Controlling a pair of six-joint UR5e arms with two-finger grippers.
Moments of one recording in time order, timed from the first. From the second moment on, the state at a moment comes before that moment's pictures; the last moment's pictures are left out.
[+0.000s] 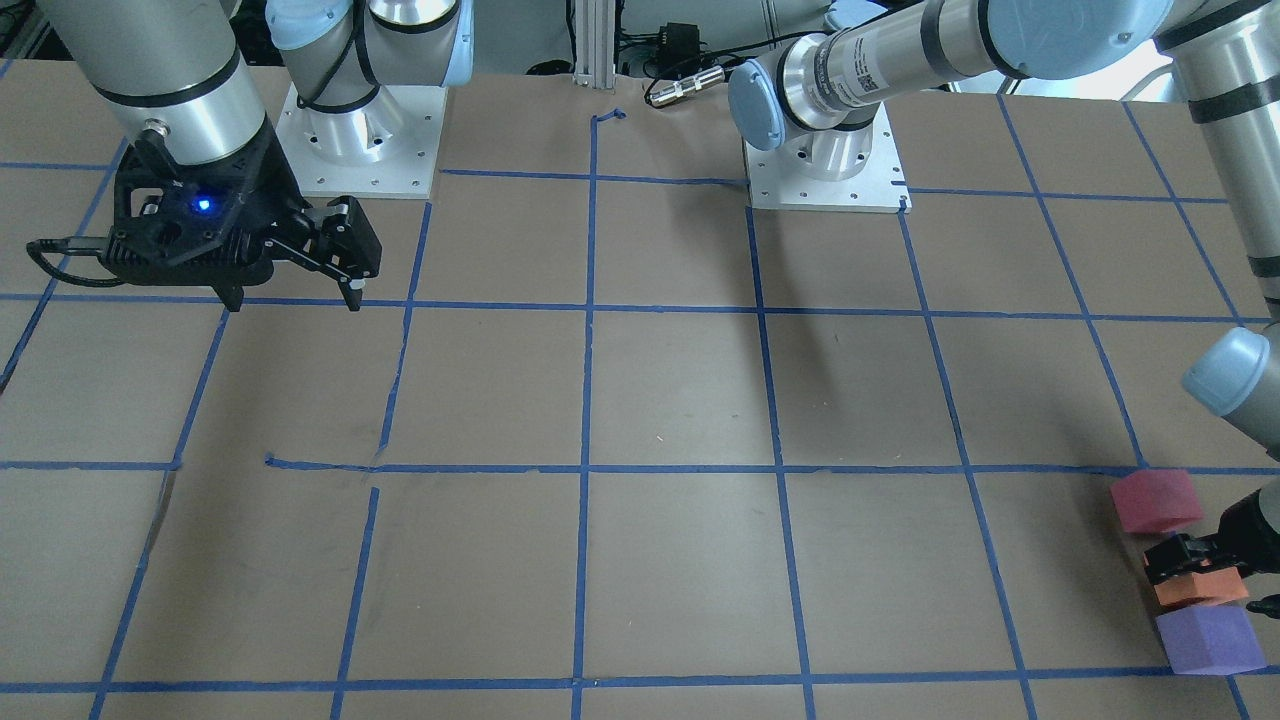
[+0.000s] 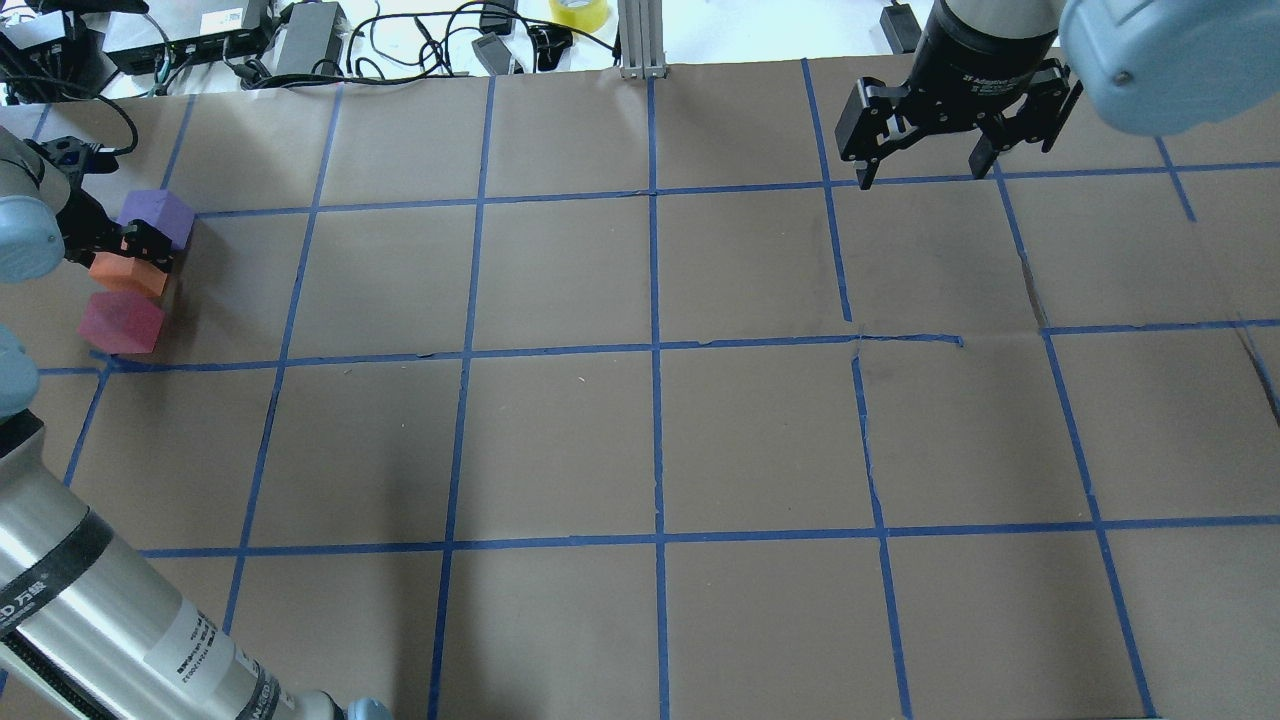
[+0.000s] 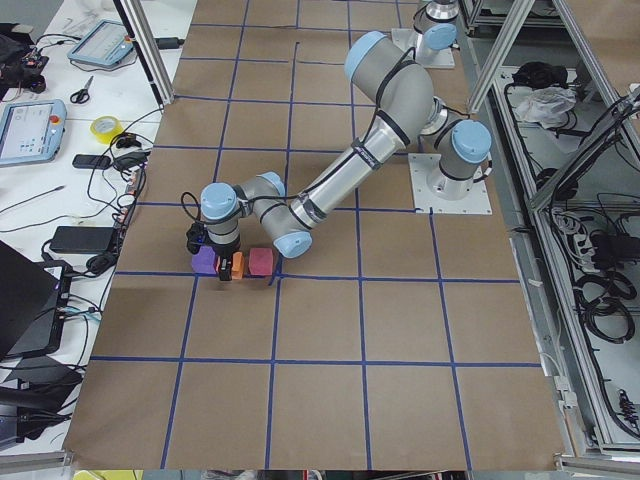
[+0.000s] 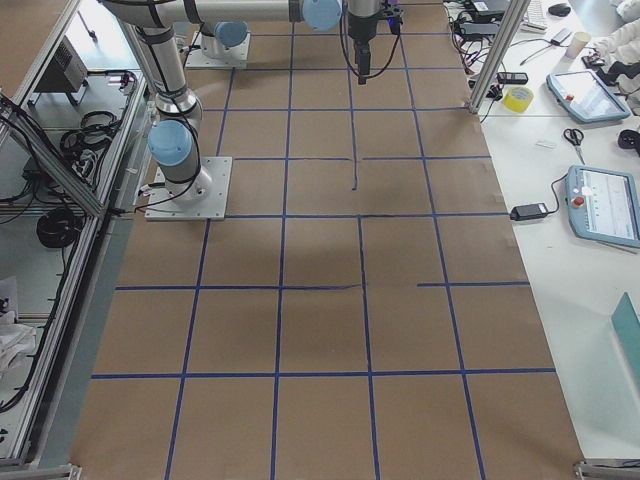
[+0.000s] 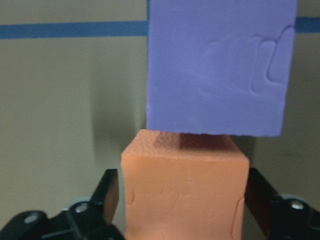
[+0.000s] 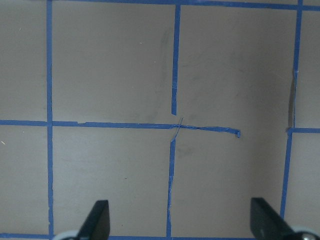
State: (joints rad) left arm -0.97 -2.31 -1.38 -0.88 1.59 0.60; right arm 1.60 -1.48 1.49 -1.64 -1.59 -0.01
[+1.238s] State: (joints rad) left arm -0.98 -2.21 -1.39 -1.02 1.54 0.61; right arm 1.60 -1.48 1.49 -1.64 -1.59 -0.01
